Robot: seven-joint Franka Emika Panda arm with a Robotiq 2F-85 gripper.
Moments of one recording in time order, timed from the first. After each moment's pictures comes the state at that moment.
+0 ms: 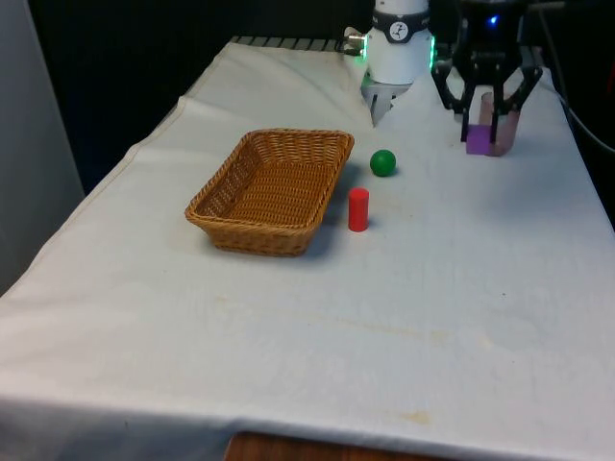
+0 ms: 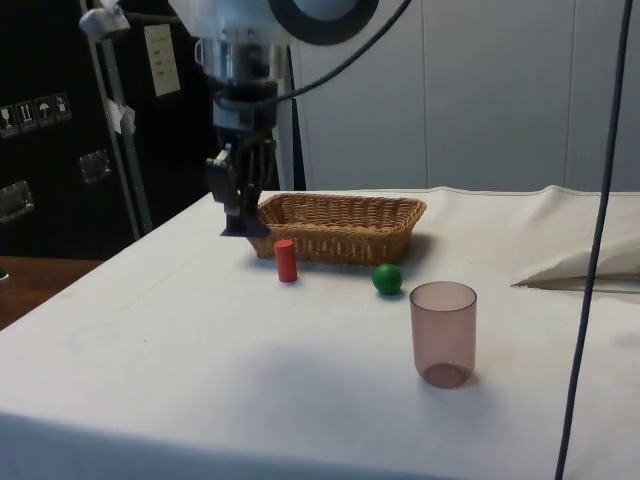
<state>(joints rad) 0.25 0.15 -0.04 -2.27 -0.03 2.61 0.26</state>
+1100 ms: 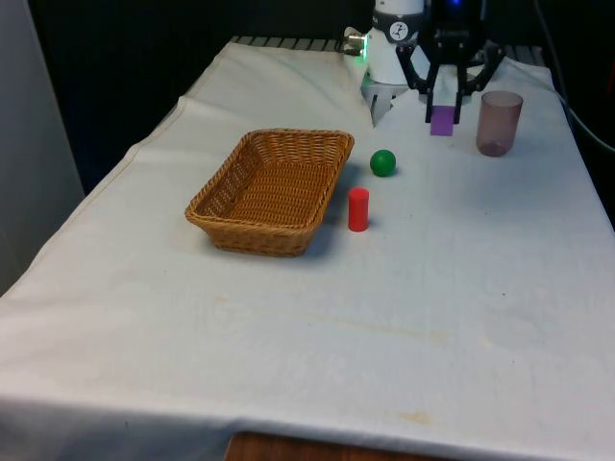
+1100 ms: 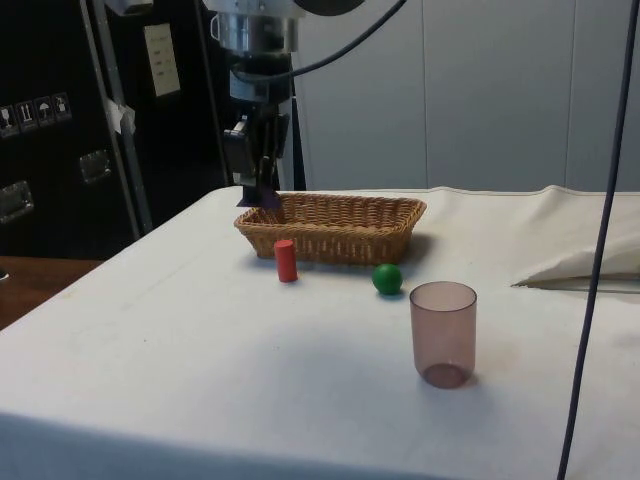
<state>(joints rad) 0.24 0.09 -0.10 -2.30 -0.03 2.56 0.18</state>
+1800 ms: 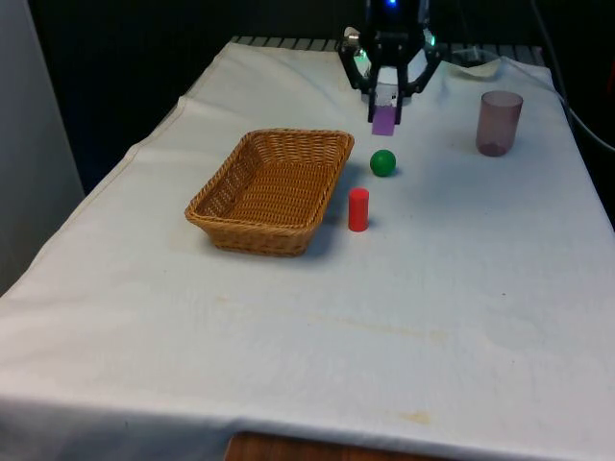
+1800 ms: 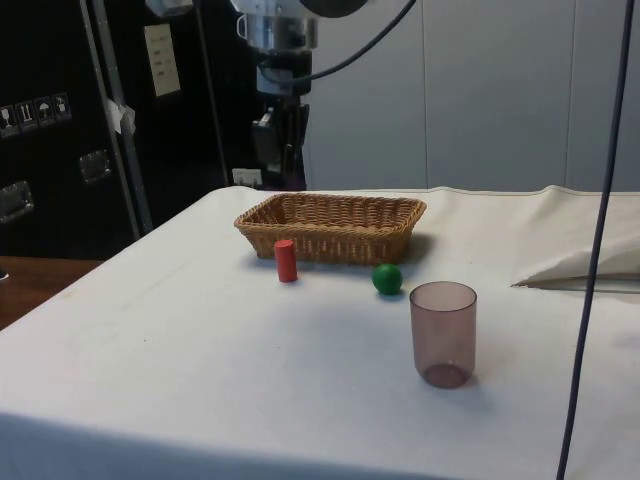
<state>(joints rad) 0.23 0.08 -0.23 -2.31 -0.02 2.56 0.05</state>
